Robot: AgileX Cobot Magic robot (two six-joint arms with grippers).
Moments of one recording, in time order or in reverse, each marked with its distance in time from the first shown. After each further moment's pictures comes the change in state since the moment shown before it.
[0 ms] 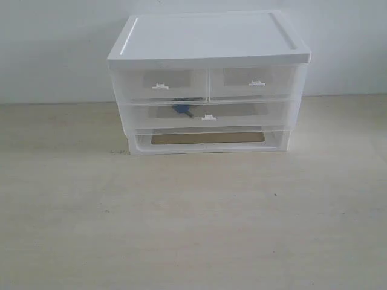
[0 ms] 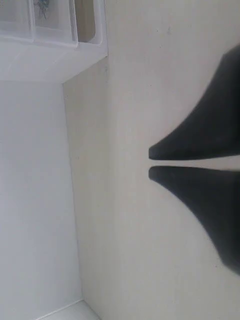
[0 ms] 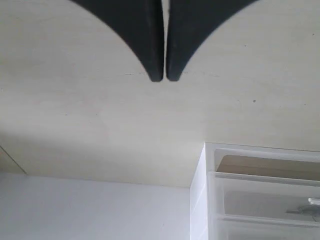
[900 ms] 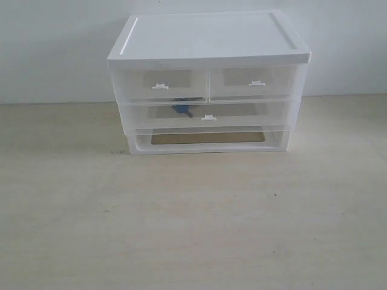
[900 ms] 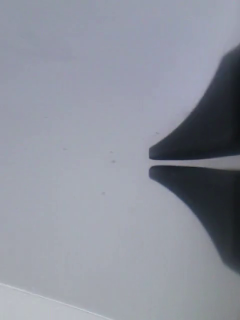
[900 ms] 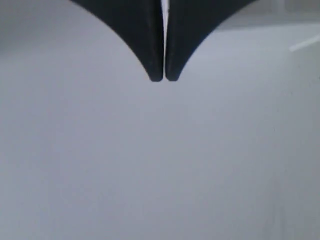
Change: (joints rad) left arm 0.000 0.000 0.001 -0.196 -0.685 -0.235; right arm 0.000 -0.002 0.000 -0.043 -0.720 0.232
